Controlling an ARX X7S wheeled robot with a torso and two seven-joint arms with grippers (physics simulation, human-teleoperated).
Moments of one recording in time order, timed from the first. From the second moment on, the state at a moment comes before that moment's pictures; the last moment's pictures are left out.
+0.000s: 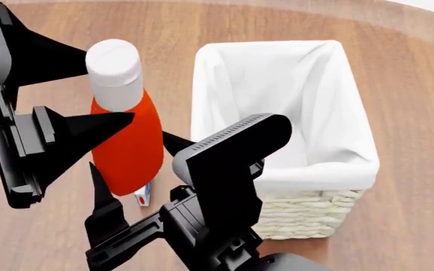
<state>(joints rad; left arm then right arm) -1.63 -0.69 0.69 0.25 -1.40 -1.21 0.13 0.82 0.54 -0.77 -0.46 1.07 0.42 0.35</state>
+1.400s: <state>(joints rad) -1.13 -0.88 0.40 0.69 -1.71 -0.83 -0.47 0.88 0.67 -0.61 -0.44 1.17 0.40 0.43</state>
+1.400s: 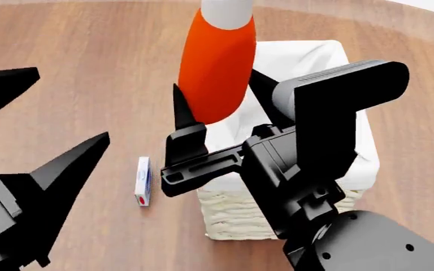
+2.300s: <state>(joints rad) -0.22 -0.87 0.46 1.01 -0.91 -0.38 -0.58 1.15 0.68 -0.63 -0.30 1.25 0.67 0.62</state>
